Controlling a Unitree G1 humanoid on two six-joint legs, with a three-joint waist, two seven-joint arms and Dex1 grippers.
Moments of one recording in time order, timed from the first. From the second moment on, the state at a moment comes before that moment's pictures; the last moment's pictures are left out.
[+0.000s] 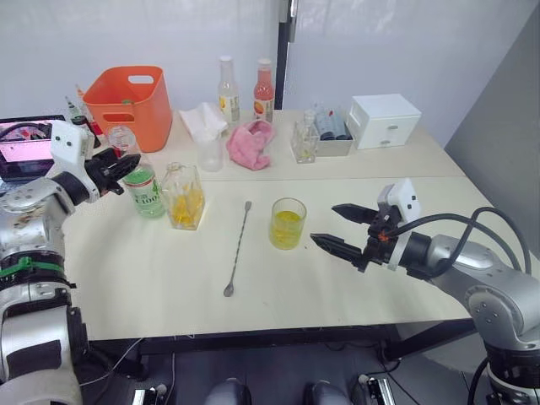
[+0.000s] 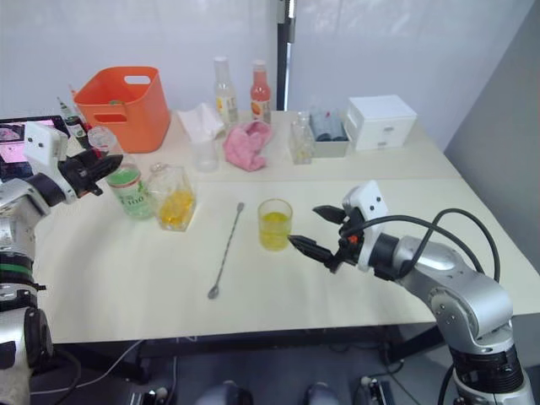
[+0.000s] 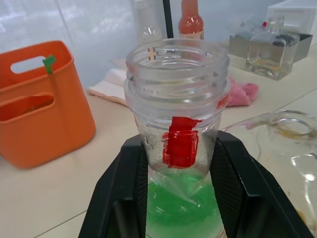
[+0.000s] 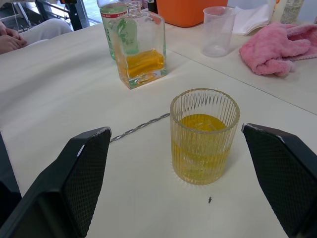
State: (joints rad) left arm -0.88 0.80 0.26 0.78 -0.26 0.12 -0.85; right arm -0.37 -0.68 -0.11 -0.53 0.77 0.82 0.58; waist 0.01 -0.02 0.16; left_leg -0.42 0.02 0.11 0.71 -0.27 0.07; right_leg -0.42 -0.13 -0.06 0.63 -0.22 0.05
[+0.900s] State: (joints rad) left arm -0.77 0.84 0.38 0.70 -0.38 0.19 -0.92; right arm -0.32 -0.70 -0.17 -0.56 0.80 0.84 0.52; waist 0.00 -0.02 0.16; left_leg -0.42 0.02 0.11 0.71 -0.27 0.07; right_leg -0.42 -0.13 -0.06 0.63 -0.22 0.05
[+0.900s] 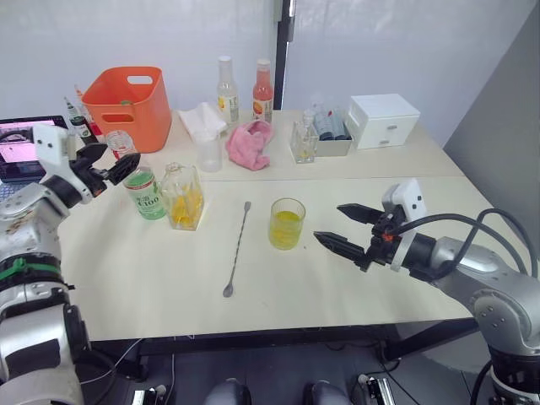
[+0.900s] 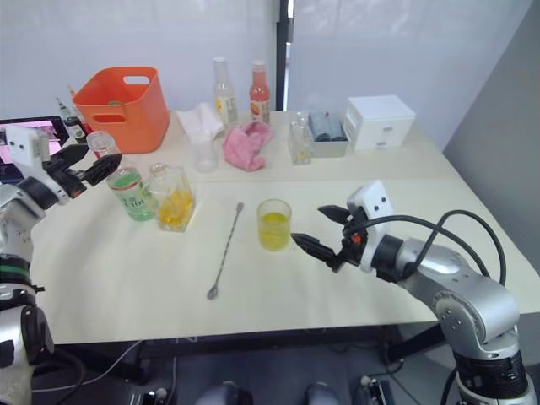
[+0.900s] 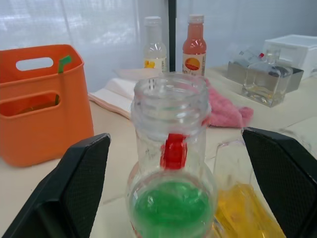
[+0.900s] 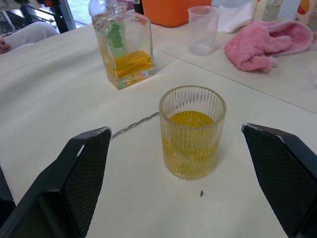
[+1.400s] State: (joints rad) left arm -0.05 0.89 0.65 0.15 -0.53 0.44 -0.95; right arm 0.03 -0.76 -0.51 -0.43 0.68 0.83 0.49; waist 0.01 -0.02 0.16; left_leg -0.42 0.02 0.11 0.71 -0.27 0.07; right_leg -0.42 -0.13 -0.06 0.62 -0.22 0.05
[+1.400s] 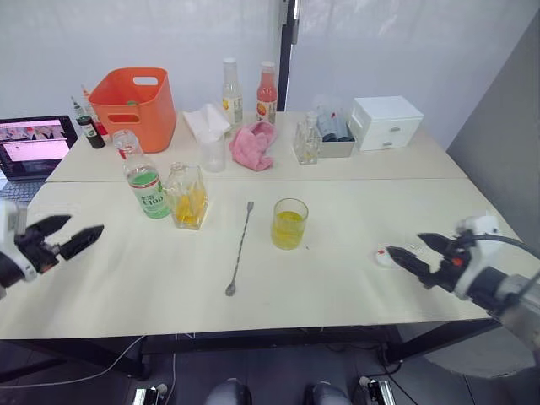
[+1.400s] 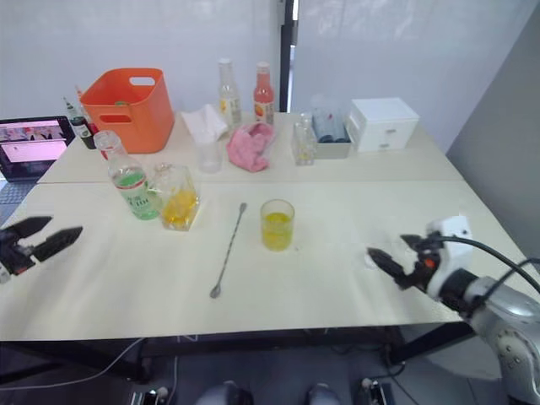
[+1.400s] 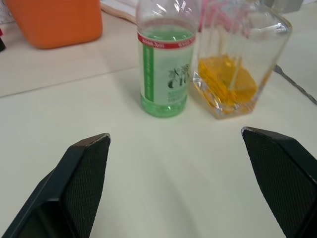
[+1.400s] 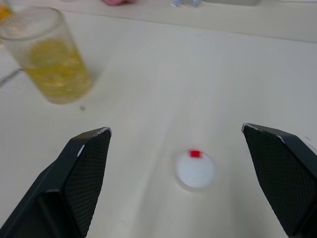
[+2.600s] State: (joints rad) left arm 0.16 0.41 0.25 -0.57 -0.50 0.67 -0.39; right arm -0.30 -0.84 -0.23 -0.38 0.77 0.76 0.91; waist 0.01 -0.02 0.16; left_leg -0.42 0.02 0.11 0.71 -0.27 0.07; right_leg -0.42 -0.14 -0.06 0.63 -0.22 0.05
